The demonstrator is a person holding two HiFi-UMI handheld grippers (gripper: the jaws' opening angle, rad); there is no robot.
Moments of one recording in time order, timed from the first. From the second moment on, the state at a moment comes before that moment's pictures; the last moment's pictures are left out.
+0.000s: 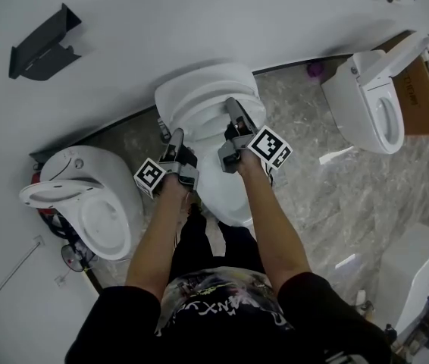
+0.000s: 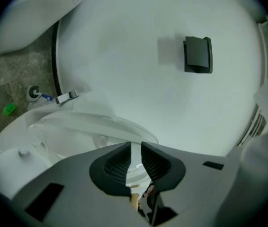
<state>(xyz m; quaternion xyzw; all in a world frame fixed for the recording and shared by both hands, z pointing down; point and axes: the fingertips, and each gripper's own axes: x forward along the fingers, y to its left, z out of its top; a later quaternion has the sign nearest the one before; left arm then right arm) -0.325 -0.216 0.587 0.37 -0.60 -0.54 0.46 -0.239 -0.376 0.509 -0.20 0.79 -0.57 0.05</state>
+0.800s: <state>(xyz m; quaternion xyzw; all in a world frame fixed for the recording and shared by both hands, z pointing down) -0.346 -0.231 0.570 0.41 -0.62 -0.49 0.45 -0.259 -0.374 0.516 -0.21 0.82 -0.54 -0.01</state>
